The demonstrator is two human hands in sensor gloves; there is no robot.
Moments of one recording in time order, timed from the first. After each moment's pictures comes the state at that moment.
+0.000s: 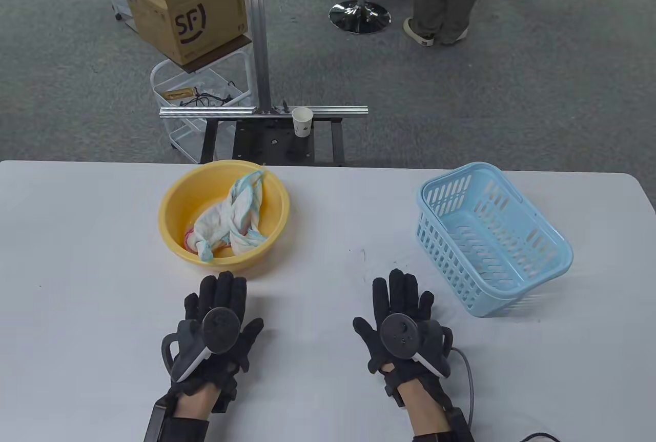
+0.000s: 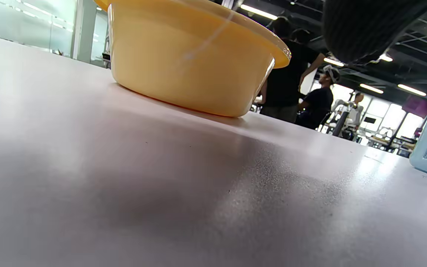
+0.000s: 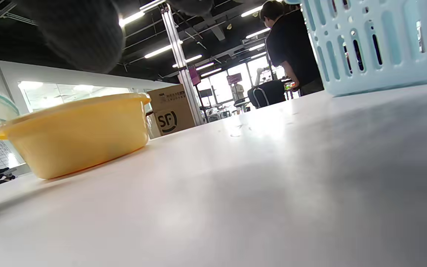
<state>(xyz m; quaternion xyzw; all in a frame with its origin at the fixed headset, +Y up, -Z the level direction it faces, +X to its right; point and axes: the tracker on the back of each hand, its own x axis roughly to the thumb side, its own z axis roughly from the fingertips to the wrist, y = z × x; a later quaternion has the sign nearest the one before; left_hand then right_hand) -0.215 -0.763 -0.288 -0.02 0.01 0.14 0.99 0.128 -0.757 -0.305 0.12 -0.05 0.98 0.16</state>
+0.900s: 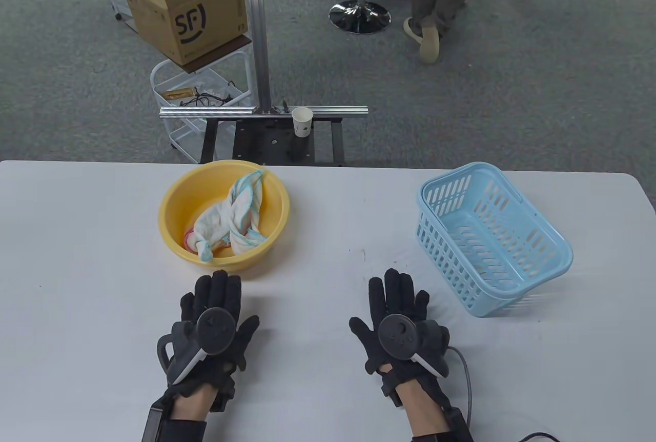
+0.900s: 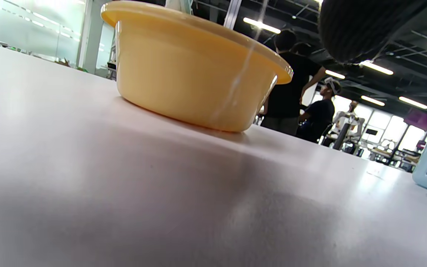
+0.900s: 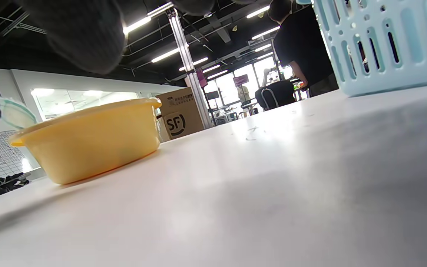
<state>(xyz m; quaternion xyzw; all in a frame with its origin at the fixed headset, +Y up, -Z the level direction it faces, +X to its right) -0.222 -0.750 -0.284 0.02 0.02 0.15 0.99 0.125 -0.757 -0.305 0.13 -0.06 0.97 0.18</state>
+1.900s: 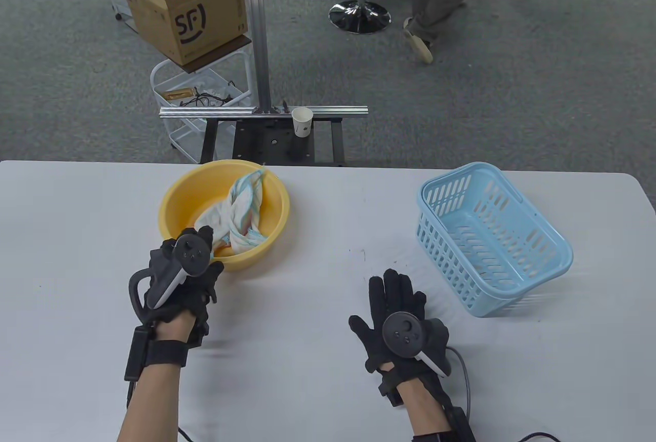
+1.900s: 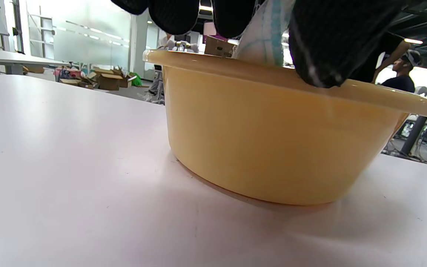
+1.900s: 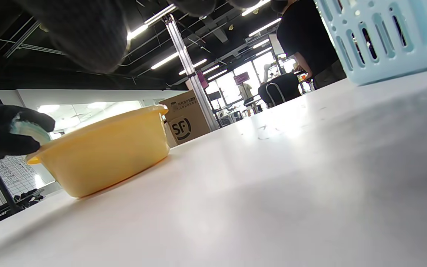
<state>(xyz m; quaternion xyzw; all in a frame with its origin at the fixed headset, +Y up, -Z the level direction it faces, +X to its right) -0.268 -0.706 -0.378 -0.04 0.11 0.09 0.99 0.127 -0.757 -0.307 0.13 -0.05 0.96 0.22</state>
